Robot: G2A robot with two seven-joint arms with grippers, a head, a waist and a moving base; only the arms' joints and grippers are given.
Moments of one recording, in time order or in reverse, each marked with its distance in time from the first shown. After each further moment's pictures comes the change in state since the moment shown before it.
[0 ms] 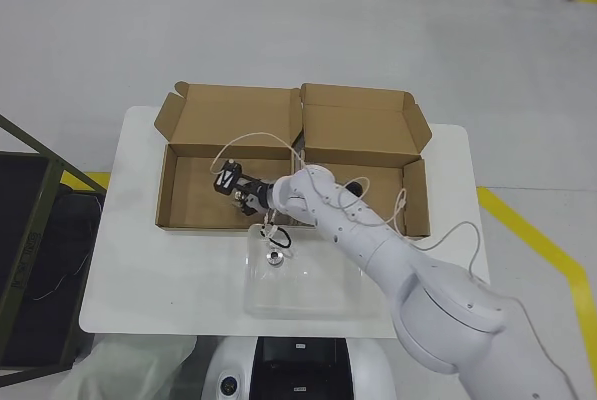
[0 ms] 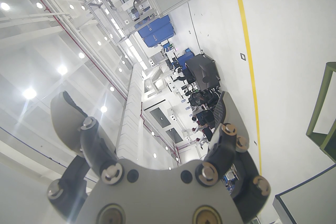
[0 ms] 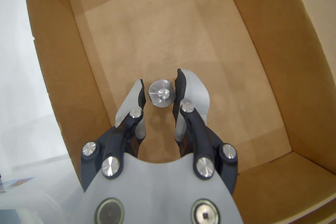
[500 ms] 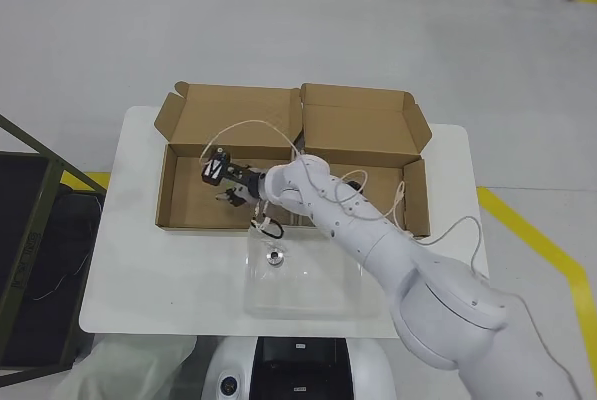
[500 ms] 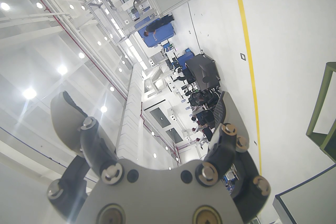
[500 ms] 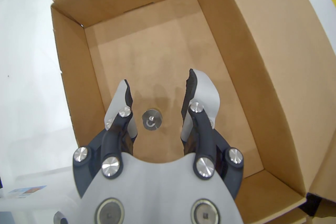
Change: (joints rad) left arm 0.000 0.000 0.000 0.000 0.000 0.000 0.000; right arm 0.033 0.001 0.044 -0.062 -0.055 -0.020 -0.081
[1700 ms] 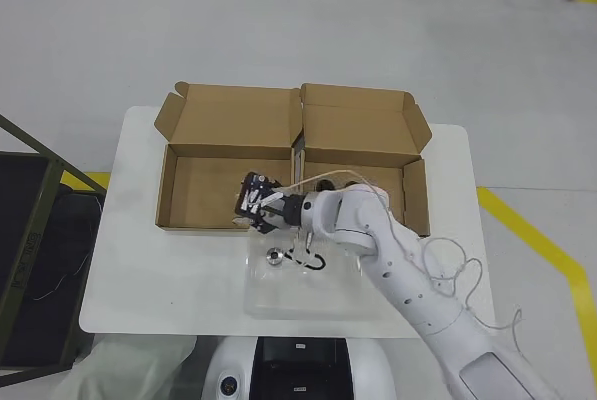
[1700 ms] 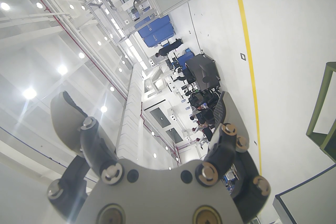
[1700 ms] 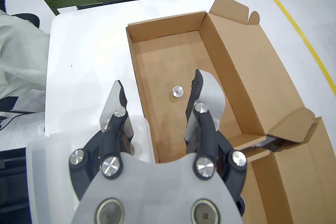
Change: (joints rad) left arm 0.000 0.000 0.000 0.000 0.000 0.000 0.000; right arm -0.561 0.350 0.502 -1.054 -0.245 -0.154 0.396
